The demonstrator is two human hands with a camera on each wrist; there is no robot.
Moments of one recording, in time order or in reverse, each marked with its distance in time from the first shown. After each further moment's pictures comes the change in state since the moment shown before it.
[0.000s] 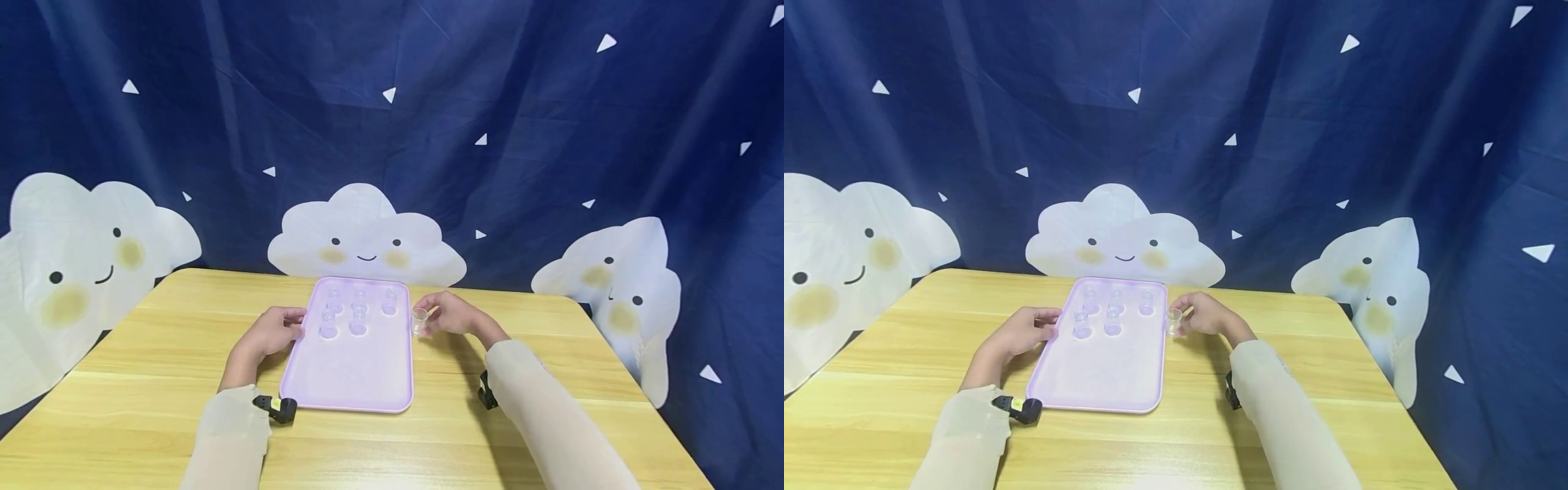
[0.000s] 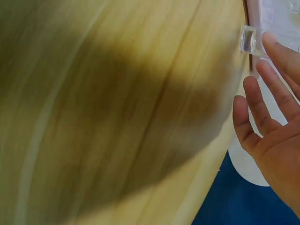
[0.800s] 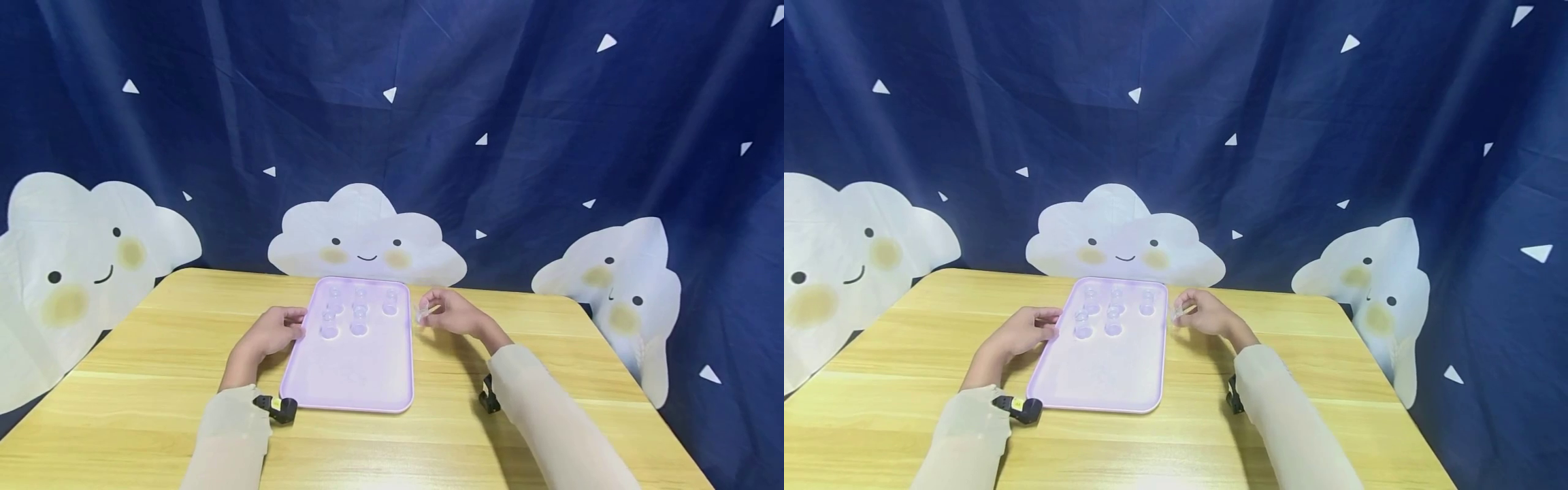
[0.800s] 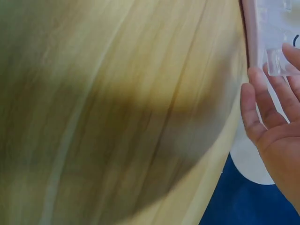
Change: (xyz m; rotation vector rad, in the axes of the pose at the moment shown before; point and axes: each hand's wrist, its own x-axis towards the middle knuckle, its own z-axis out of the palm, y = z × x) left_hand 0.002 -0.002 0.001 -0.003 0.000 0.002; right_hand -0.005 0.004 0.005 0.128 0.118 -0.045
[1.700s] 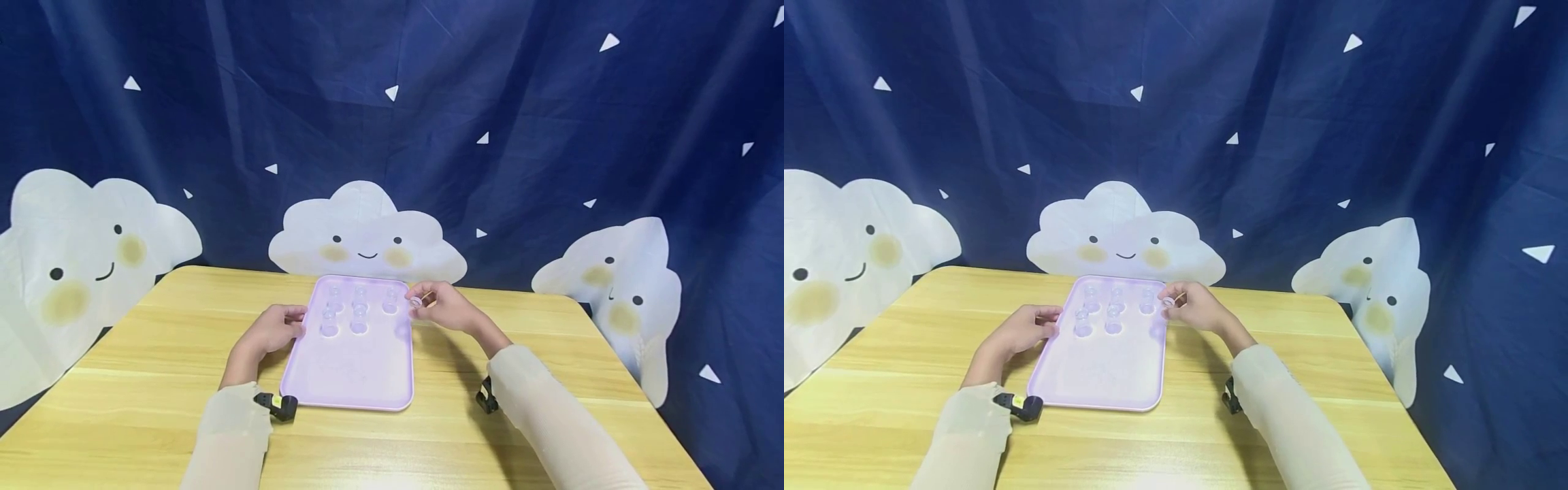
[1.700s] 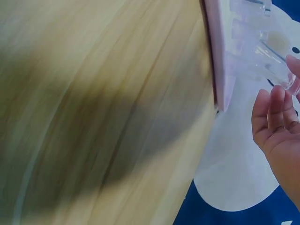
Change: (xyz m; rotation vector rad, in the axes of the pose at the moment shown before) left_hand 0.000 0.001 -0.002 -0.004 -0.010 -0.017; right_hand 0.004 -0.033 0.009 -0.116 0.065 -0.066
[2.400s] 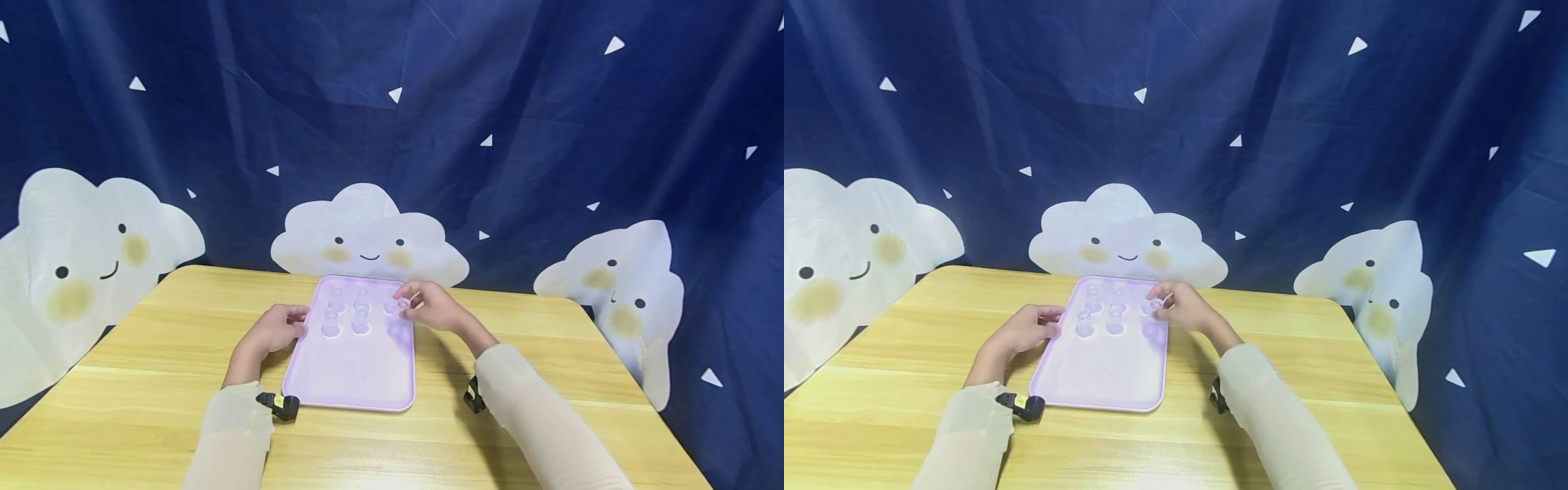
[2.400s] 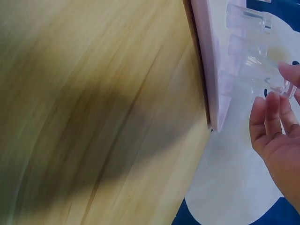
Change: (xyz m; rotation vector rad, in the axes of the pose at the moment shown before) left_hand -0.001 0.001 -0.001 0.003 0.000 0.012; right_hand 0.014 -0.014 0.015 -0.032 -0.029 -0.051
